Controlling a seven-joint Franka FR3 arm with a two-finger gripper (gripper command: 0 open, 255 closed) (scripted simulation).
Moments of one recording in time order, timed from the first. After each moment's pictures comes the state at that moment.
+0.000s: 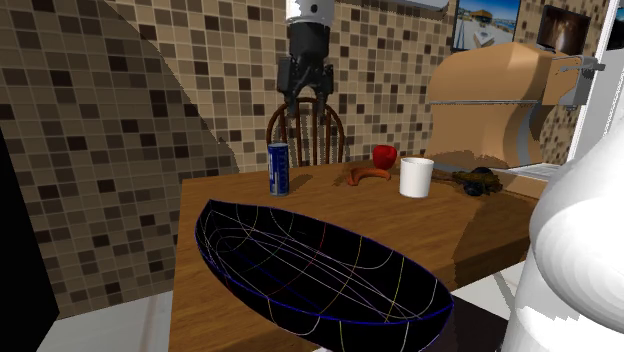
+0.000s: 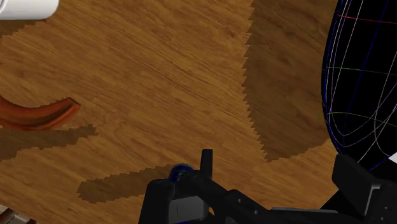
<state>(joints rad) -0.03 -0.44 -0.04 -2.19 -0.02 1.81 -0.21</state>
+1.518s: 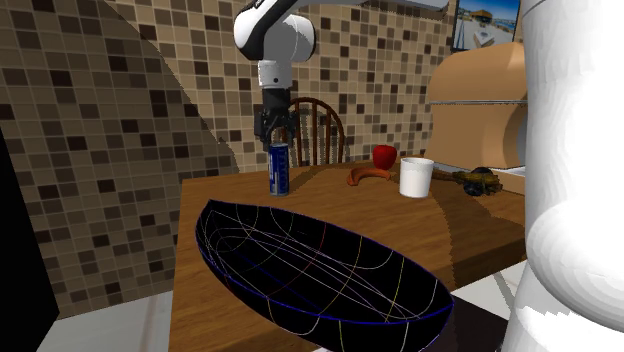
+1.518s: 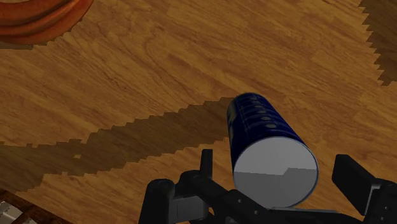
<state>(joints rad) -0.07 0.24 -0.11 -1.66 0.01 1.90 -0.31</state>
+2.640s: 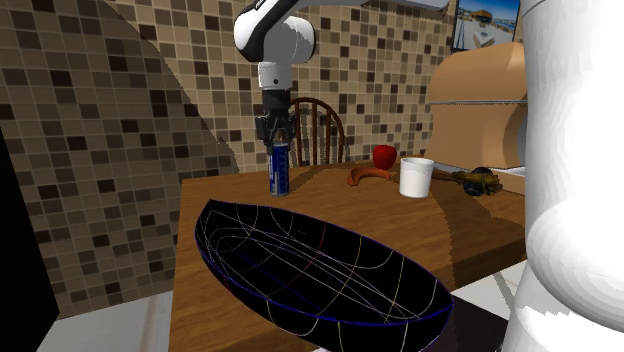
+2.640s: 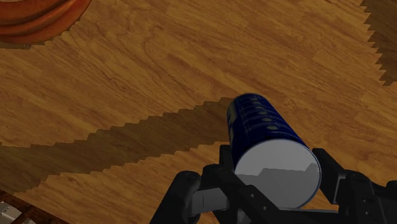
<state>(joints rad) -0.07 0.24 -0.11 -1.67 0.01 1.91 -0.31</state>
